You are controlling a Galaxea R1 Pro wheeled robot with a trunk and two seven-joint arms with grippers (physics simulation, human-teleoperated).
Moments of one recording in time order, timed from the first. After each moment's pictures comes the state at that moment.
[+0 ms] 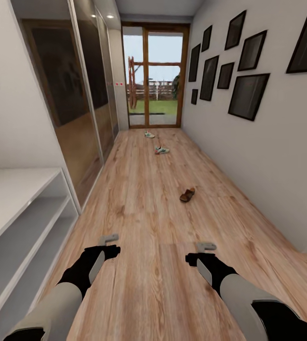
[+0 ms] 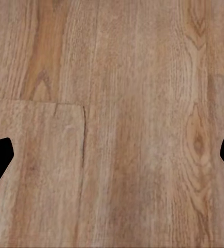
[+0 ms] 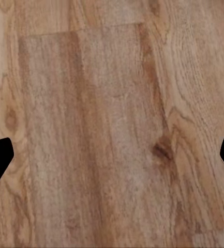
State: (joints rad) left arm -0.72 -0.09 0.10 -0.57 0.06 0.44 0.11; right arm -0.84 0.08 -0.02 -0.20 -0.03 0.25 -0.18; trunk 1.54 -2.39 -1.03
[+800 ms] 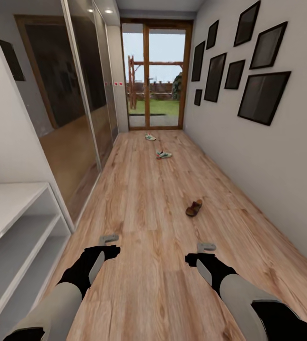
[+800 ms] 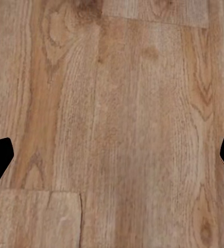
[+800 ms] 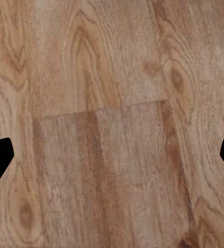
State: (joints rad) left arm -0.72 -0.09 0.11 -0.56 0.06 0.44 0.11; right arm -0.84 0.09 -0.02 -0.19 -0.03 0.25 -0.17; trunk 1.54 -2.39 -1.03
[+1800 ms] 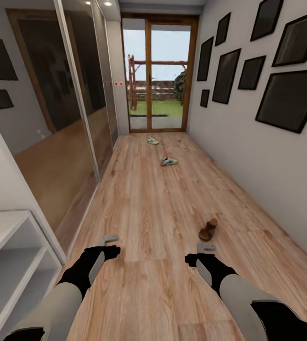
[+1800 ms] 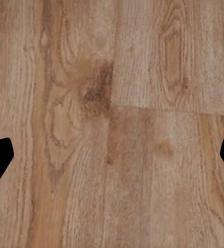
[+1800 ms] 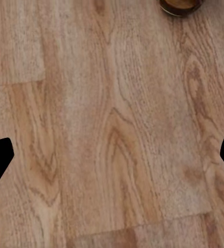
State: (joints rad) left arm -0.72 -0.09 0.11 -0.56 0.06 0.44 0.11; right arm -0.84 0.09 -0.02 -0.19 -0.03 0.25 -0.17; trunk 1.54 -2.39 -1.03
